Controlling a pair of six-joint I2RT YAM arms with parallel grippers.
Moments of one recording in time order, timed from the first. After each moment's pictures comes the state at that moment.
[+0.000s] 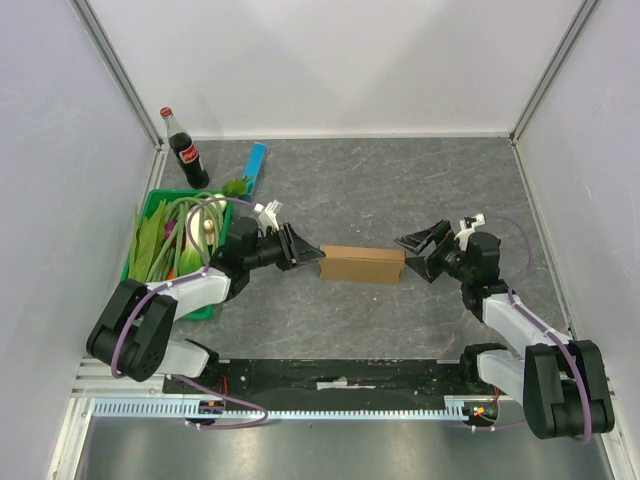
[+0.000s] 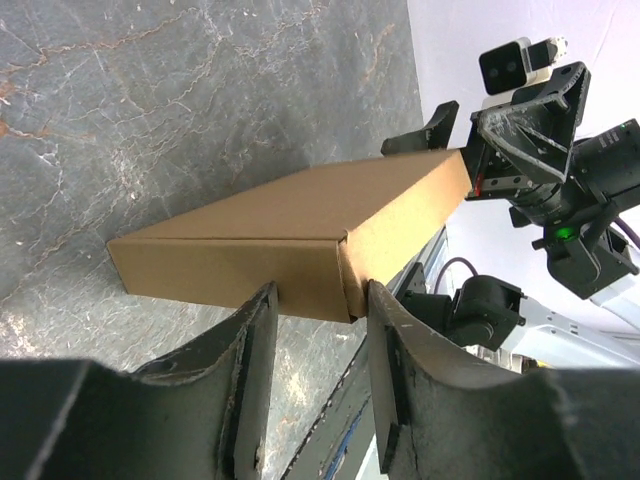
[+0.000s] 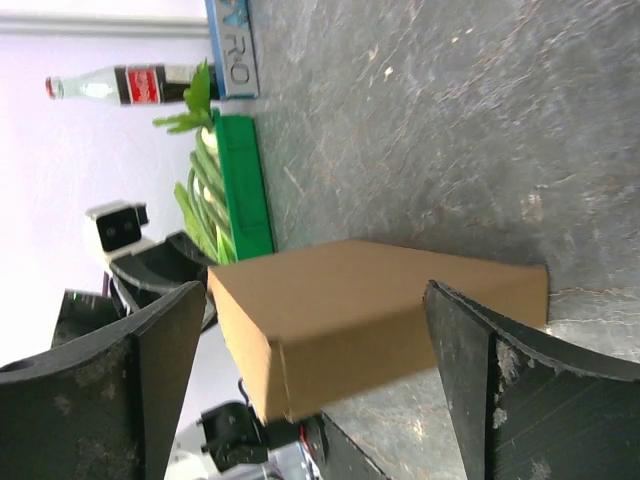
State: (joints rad) left arm -0.44 1.39 0.50 0.50 0.60 -0.89; right arm 0.11 1.07 0.31 0.34 -0.51 1.15
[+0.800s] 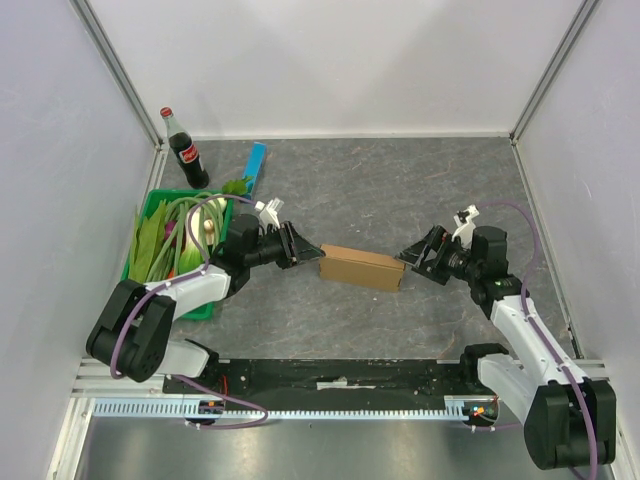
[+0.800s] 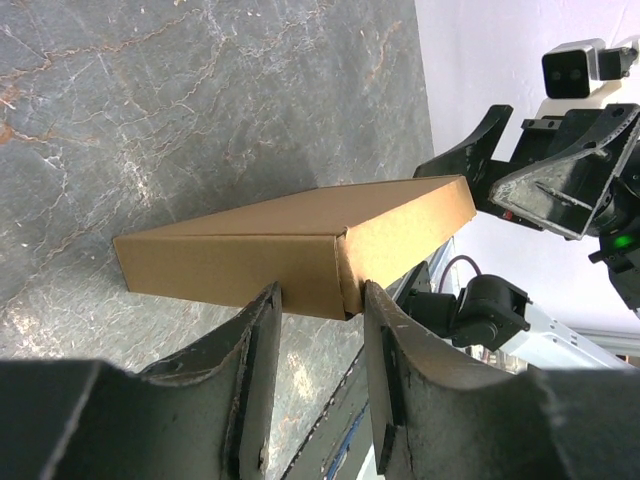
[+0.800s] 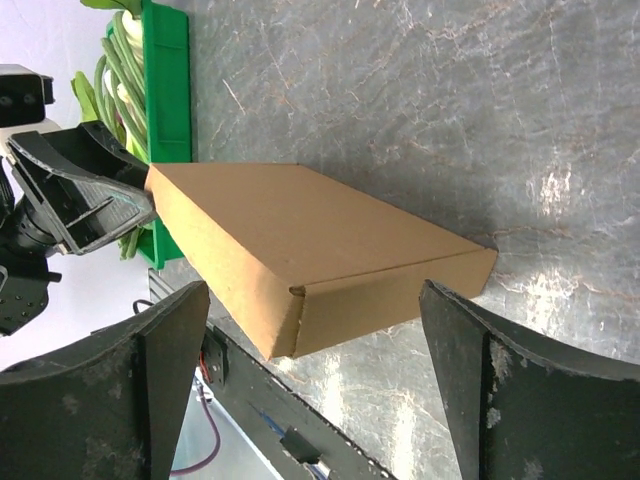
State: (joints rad) left arm -0.44 1.38 0.54 0.44 0.60 -0.87; right arm 0.07 0.91 0.46 -0.11 -0.62 0.73
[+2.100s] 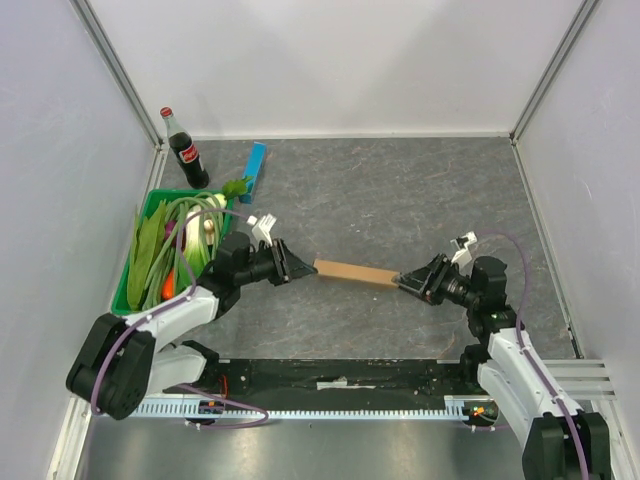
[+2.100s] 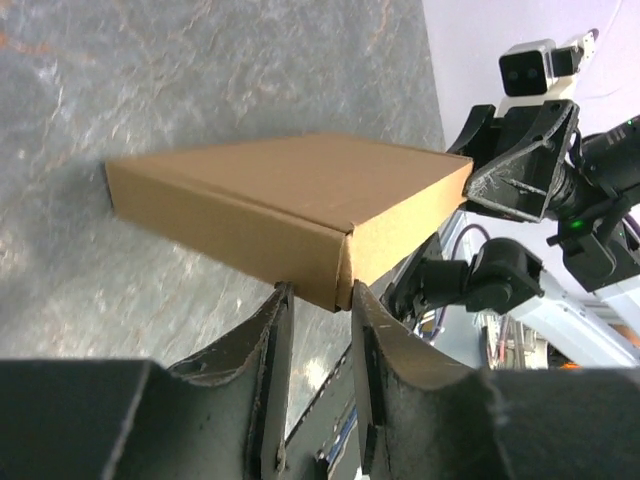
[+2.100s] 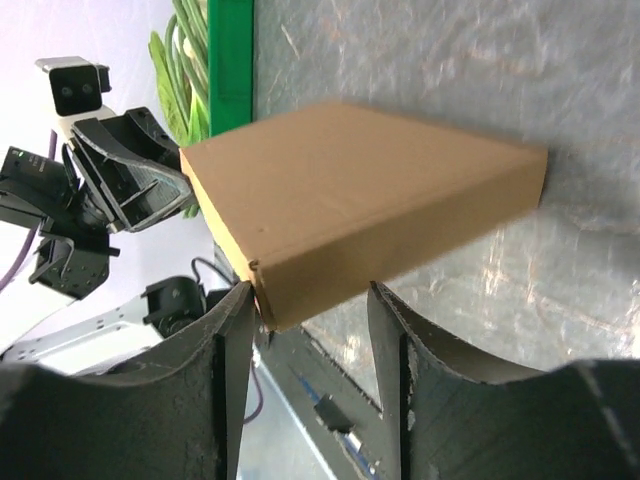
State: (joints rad) left arm -0.45 1.20 0.42 0.39 0.59 -0.84; right arm 0.07 0.72 0.20 0.07 -0.72 0.91
